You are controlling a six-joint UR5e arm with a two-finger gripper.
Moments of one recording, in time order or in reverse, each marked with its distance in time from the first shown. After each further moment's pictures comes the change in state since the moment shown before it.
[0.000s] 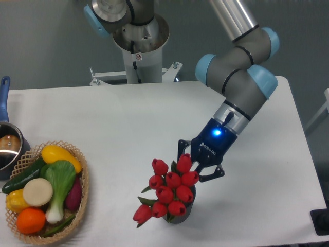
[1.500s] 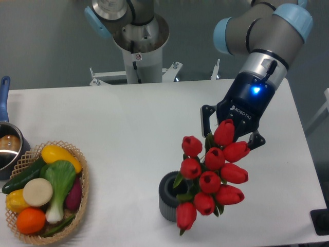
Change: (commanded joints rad) arm 0.037 0.031 0.236 0.000 -0.032 -0.428
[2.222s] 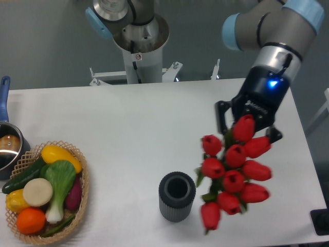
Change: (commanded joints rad) arm 0.132 0.003 -0.005 -0.003 0.024 0.085
